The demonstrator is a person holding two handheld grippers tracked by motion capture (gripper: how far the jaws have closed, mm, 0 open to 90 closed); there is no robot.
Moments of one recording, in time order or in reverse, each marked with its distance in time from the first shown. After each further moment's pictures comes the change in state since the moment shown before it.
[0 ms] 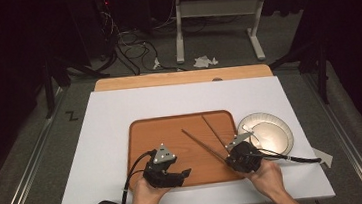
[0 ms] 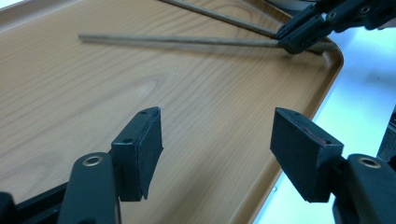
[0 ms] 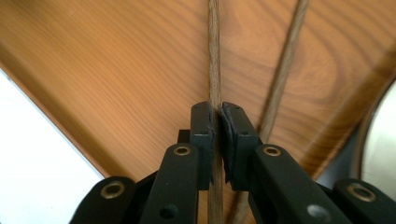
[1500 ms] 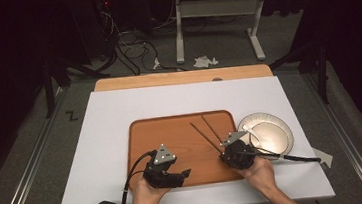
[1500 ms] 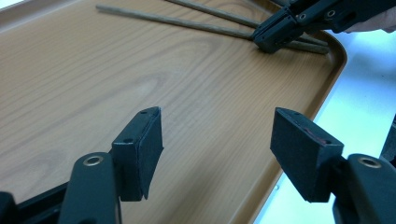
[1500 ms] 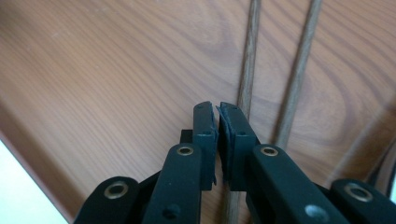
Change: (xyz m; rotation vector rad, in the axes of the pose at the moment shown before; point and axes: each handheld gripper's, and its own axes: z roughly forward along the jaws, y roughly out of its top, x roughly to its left) left arm -0.001 -0.001 0.000 0.003 0.012 0.003; right arm -0.003 0.009 0.019 -0.061 -0.012 -0.038
